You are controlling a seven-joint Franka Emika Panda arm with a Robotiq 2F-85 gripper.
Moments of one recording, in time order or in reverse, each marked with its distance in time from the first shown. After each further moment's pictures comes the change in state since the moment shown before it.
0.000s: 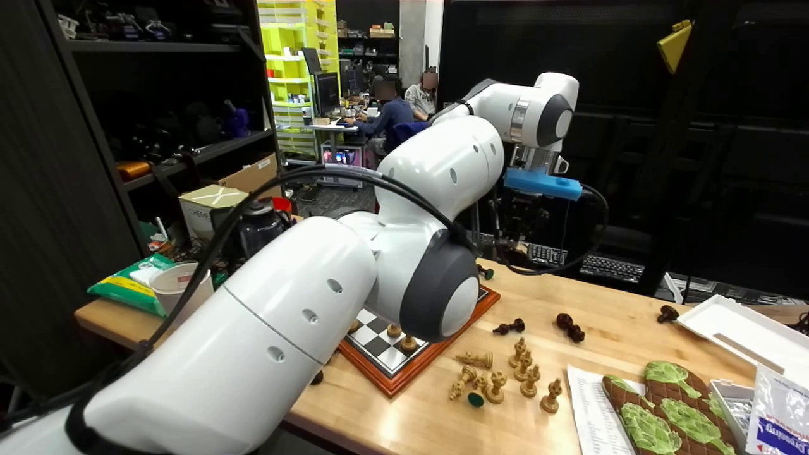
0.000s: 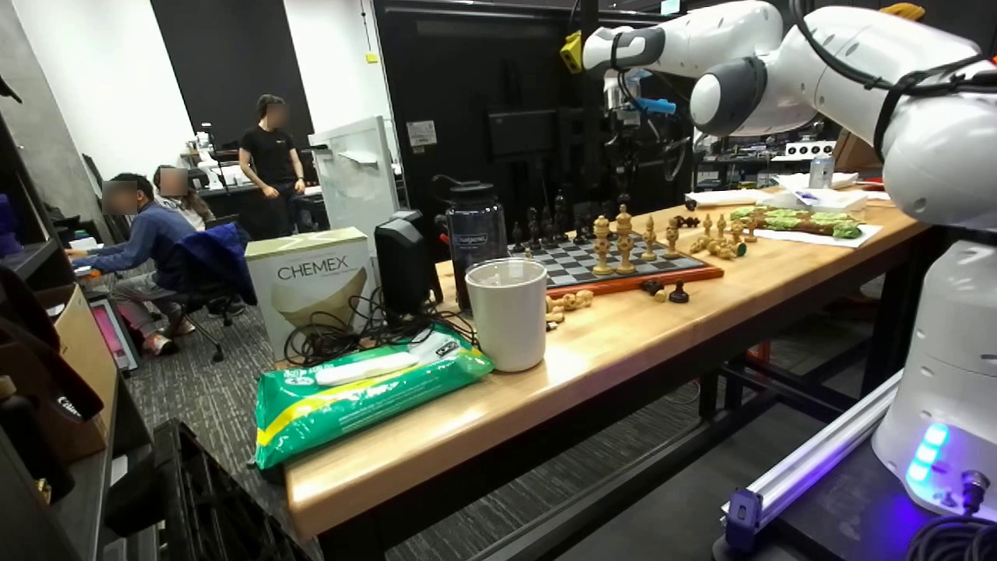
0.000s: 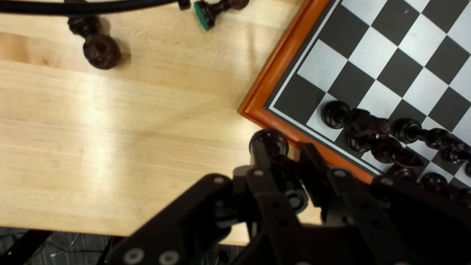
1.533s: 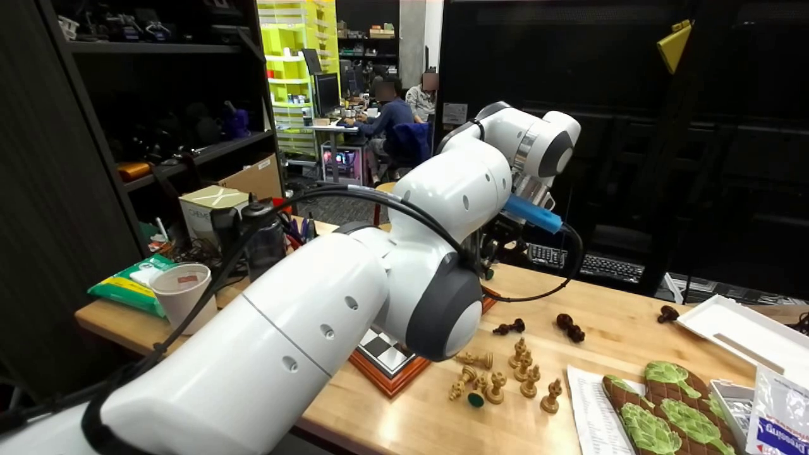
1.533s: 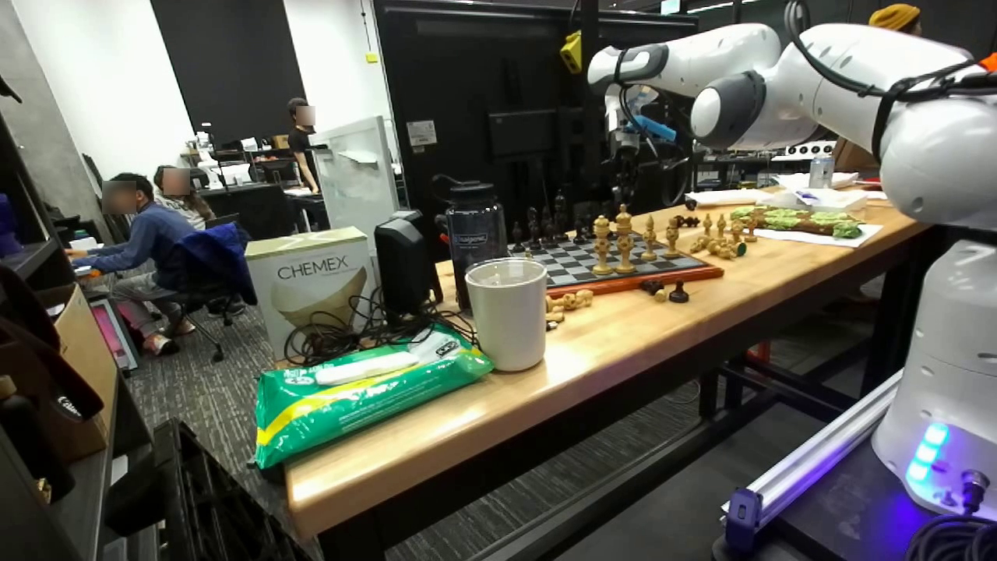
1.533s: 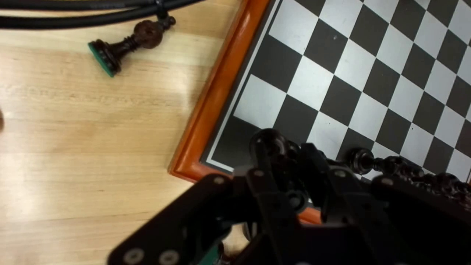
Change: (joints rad) arm -0.032 0.074 0.057 0.000 0.121 -0.136 0.110
